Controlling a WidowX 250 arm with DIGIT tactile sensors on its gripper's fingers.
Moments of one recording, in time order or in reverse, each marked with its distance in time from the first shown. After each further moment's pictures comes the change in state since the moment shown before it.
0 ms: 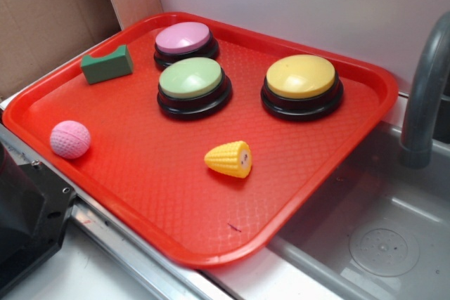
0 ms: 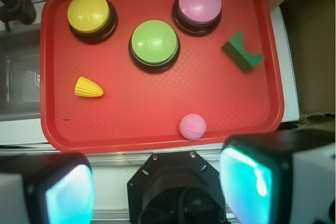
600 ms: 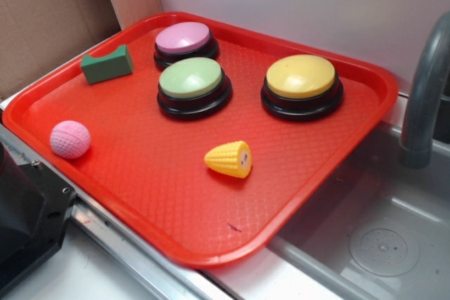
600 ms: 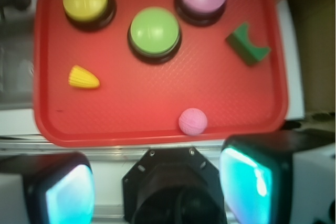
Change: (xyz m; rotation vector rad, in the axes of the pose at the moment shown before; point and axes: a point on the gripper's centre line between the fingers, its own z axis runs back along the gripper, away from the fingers) arm -0.003 0.024 -0.052 0.016 0.067 0.020
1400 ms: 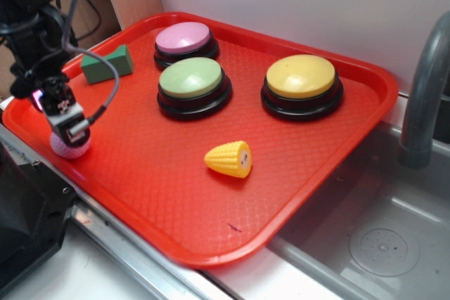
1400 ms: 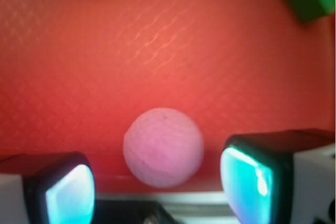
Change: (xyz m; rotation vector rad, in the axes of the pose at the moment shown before) arm -0.010 0.038 -0.140 0.053 0.047 -0.098
